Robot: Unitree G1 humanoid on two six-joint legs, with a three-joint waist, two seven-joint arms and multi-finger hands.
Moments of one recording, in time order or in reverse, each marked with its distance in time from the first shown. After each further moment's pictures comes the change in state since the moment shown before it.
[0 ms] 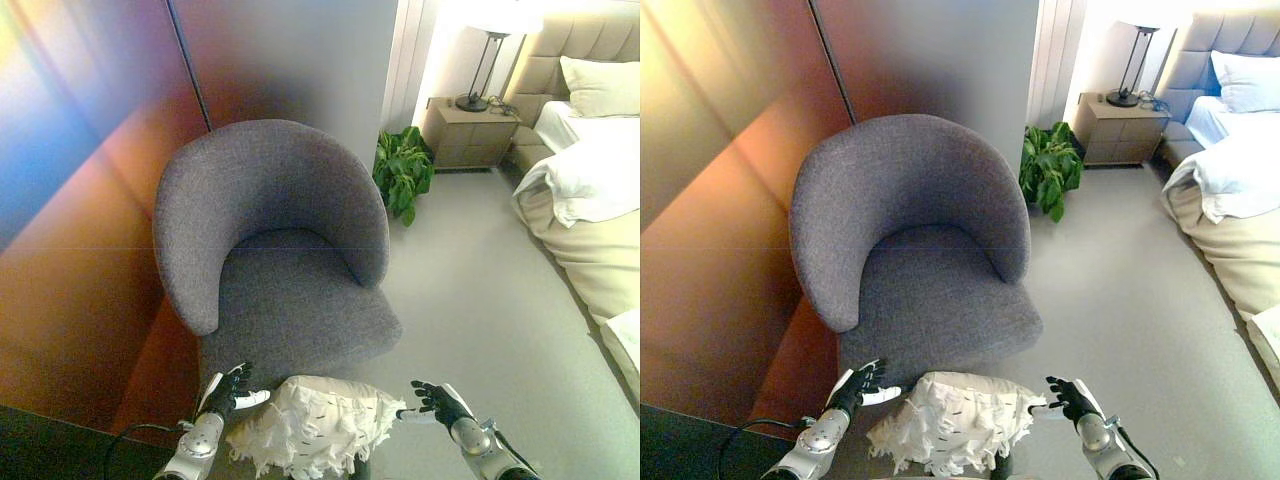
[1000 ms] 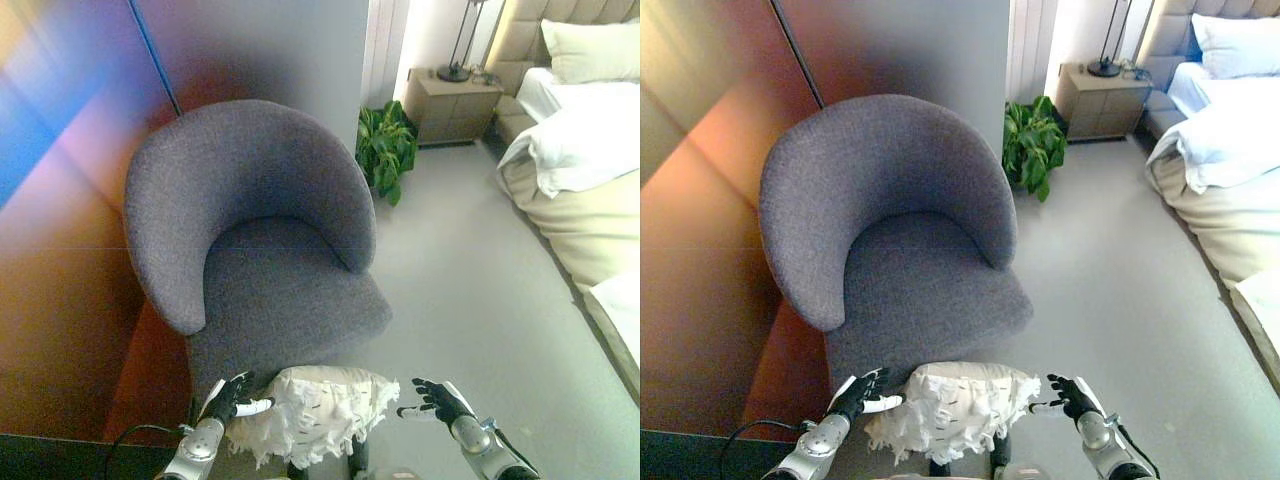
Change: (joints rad) left arm -0.026 -0.002 -0.029 0.036 0.021 0.020 -0.035; right arm -0.013 -0.002 0.002 -0.005 -0.009 0.003 -0.020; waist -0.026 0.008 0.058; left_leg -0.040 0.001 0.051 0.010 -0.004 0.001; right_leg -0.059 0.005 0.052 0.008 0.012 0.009
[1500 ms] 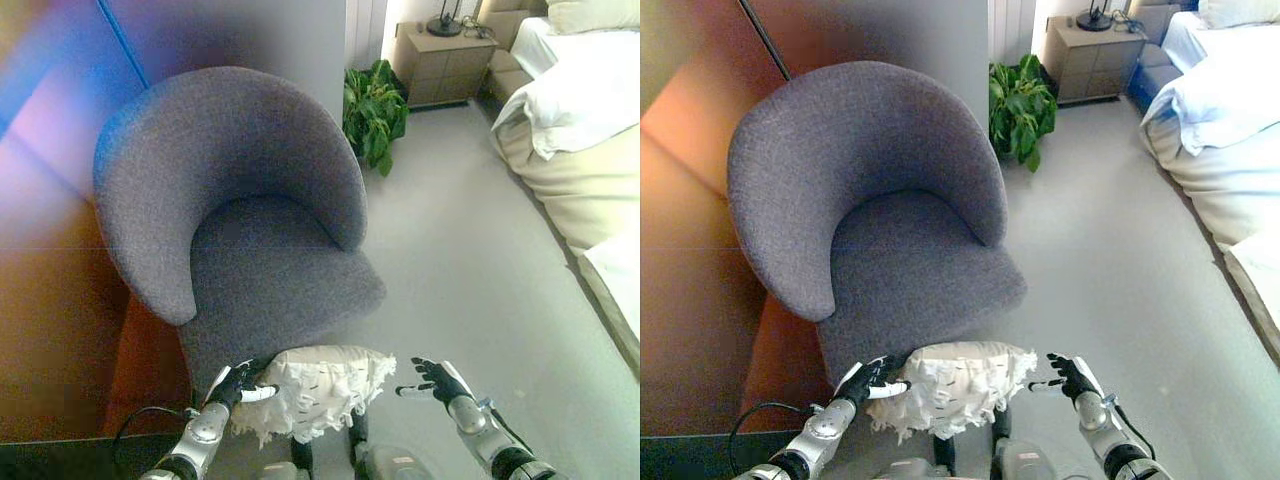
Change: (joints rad) left arm -0.081 -0.009 -0.010 0.040 -0.002 0.015 0.011; right arm -0.076 -0.005 0.009 -0.010 0.004 0.001 -0.038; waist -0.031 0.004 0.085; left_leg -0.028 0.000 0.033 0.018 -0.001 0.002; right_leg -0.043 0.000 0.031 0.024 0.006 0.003
